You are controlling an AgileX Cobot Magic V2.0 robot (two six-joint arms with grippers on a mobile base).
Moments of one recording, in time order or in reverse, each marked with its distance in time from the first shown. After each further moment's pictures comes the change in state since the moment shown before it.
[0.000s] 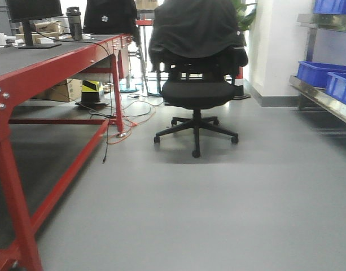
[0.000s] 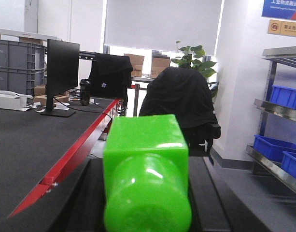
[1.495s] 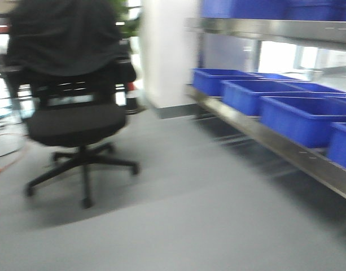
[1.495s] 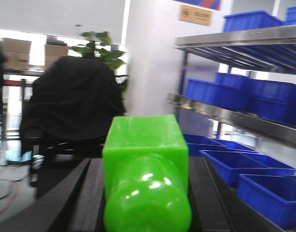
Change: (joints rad) left arm 0.000 0.000 0.000 0.000 0.000 0.000; right arm 0.000 0.000 0.000 0.000 0.000 0.000
